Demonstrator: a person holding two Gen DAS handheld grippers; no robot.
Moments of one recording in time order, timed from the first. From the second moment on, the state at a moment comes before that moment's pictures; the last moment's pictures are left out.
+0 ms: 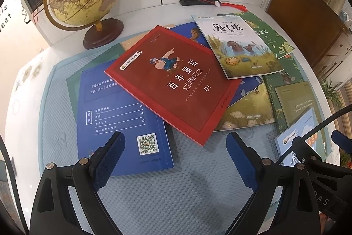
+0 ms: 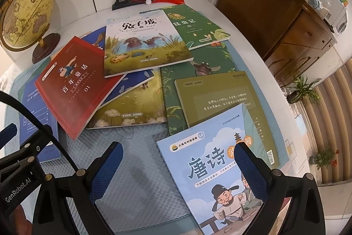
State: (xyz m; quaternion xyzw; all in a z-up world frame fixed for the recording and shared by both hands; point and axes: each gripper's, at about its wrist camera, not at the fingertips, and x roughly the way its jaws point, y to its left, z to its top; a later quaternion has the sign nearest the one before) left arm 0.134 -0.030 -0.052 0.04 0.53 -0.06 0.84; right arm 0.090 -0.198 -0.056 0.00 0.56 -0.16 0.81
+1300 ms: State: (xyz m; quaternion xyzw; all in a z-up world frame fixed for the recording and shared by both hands) left arm 0.246 -0.024 -0.040 0.00 0.50 -0.10 0.86; right arm 0.216 -0.230 -0.064 -0.01 0.53 -0.06 0.85
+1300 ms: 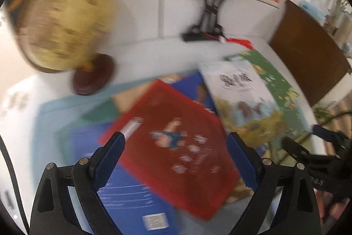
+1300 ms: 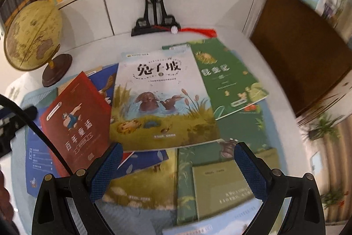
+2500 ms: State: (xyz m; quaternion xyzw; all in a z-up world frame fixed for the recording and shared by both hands) left arm 0.292 -0.060 -0.111 -0.11 0.58 -0.25 0.77; right arm 0.263 -0.263 -0.118 0.08 0.58 0.00 0.81
